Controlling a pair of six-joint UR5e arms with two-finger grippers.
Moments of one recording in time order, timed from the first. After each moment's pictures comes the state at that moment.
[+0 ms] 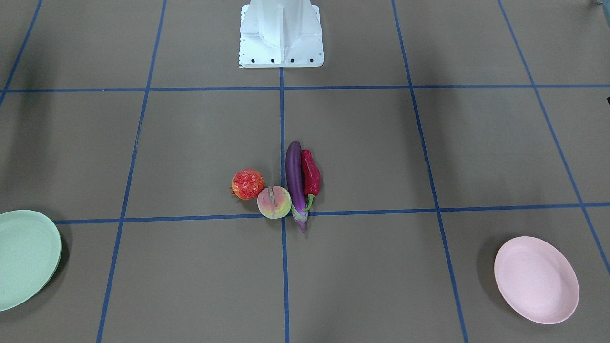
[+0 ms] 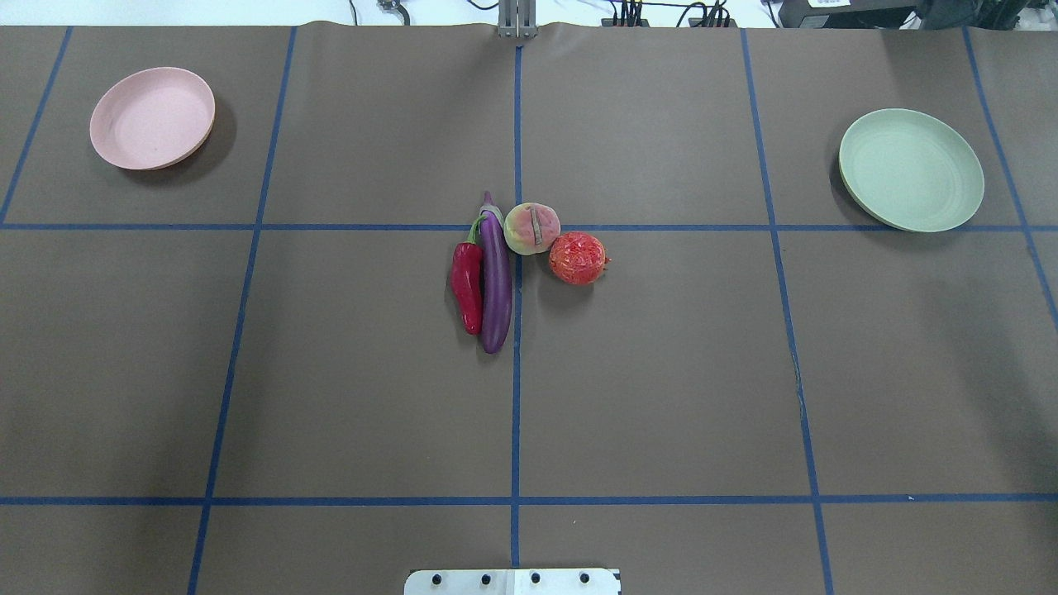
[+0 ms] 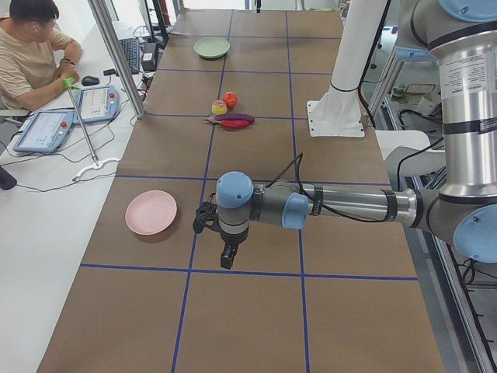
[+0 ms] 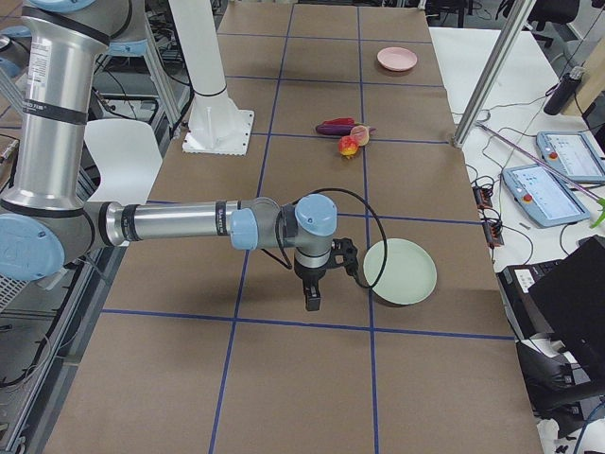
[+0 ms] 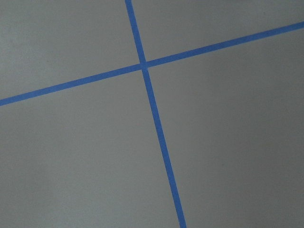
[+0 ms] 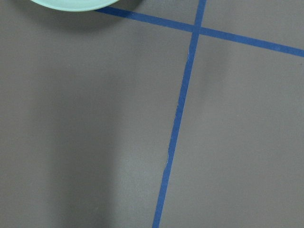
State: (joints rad) left arm -1.50 -1.39 -1.80 -1.68 -2.32 0.10; right arm 1.44 -1.78 1.86 -1.54 2.28 -0.05
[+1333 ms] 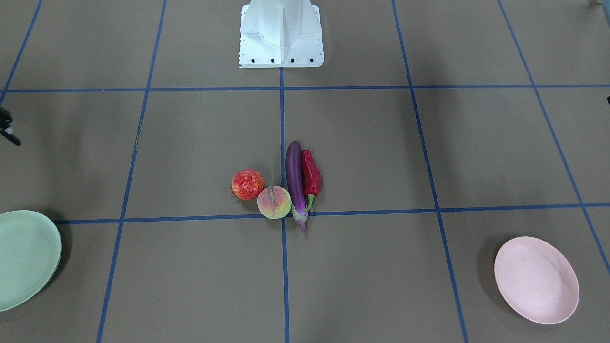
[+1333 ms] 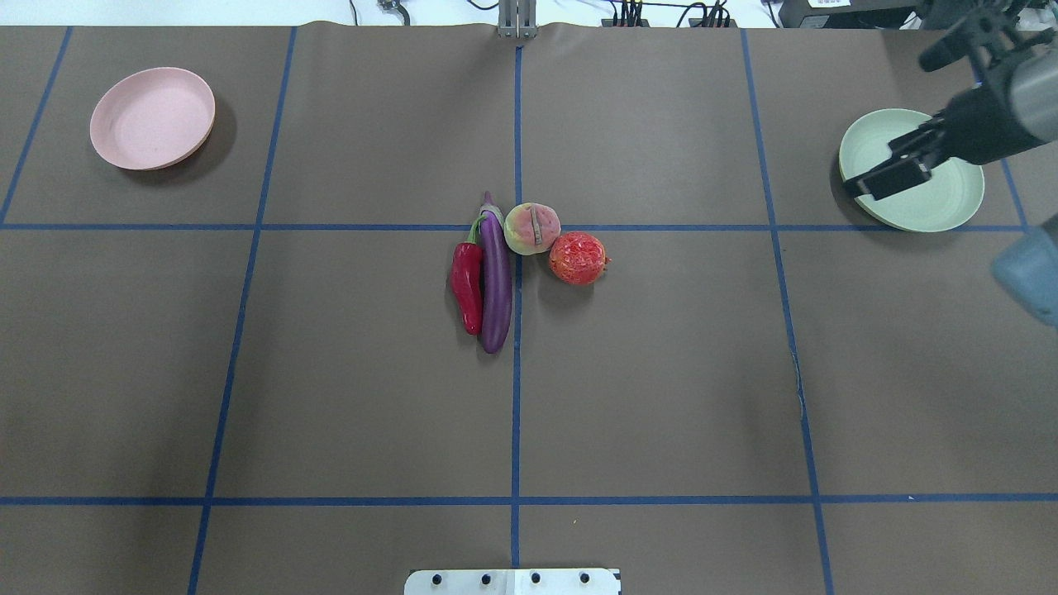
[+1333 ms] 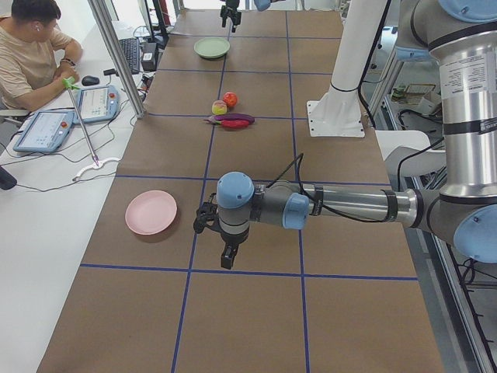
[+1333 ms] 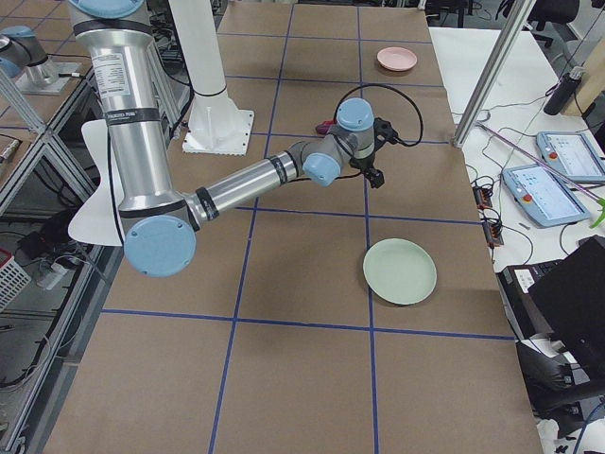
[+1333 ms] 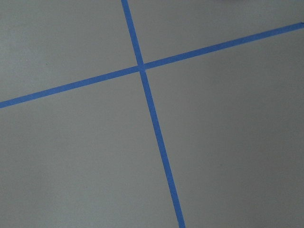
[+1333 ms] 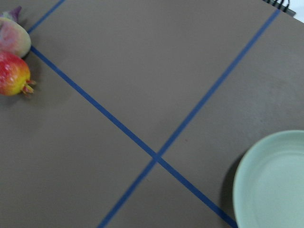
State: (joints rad) left arm -1.50 -1.39 -1.80 -1.68 -2.33 0.10; right arm 1.06 -1.35 1.84 -1.13 2.28 0.29
